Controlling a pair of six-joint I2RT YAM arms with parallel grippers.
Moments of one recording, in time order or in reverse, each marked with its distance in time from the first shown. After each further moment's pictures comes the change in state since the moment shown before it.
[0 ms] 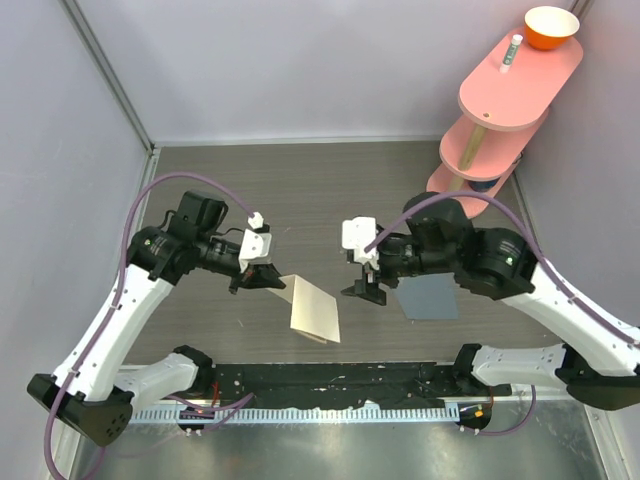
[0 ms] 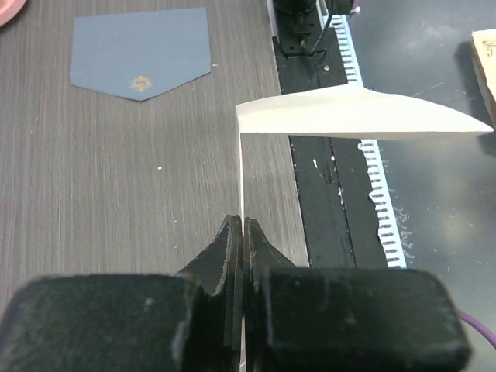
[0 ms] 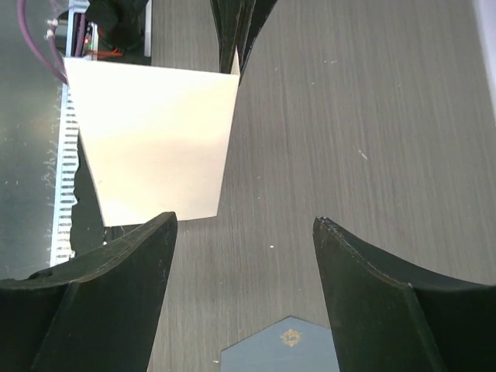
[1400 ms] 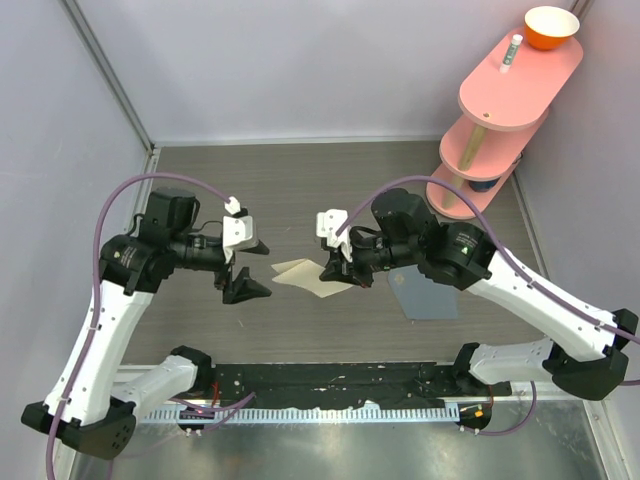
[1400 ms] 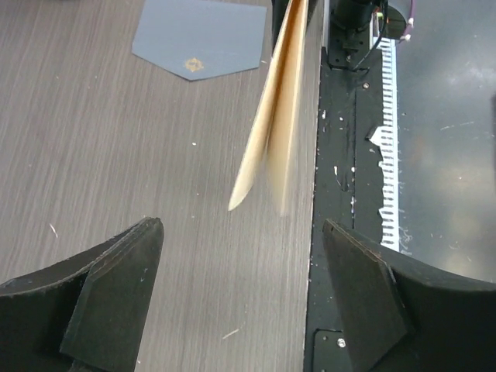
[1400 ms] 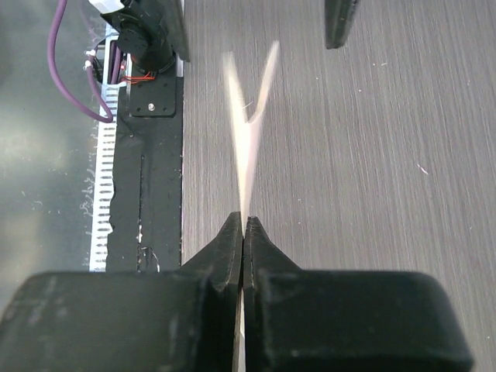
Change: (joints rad) left arm 0.097 -0.067 0.087 -0.028 -0.069 -0.156; right arm -0.021 0.123 -0.079 0.148 -0.121 0.111
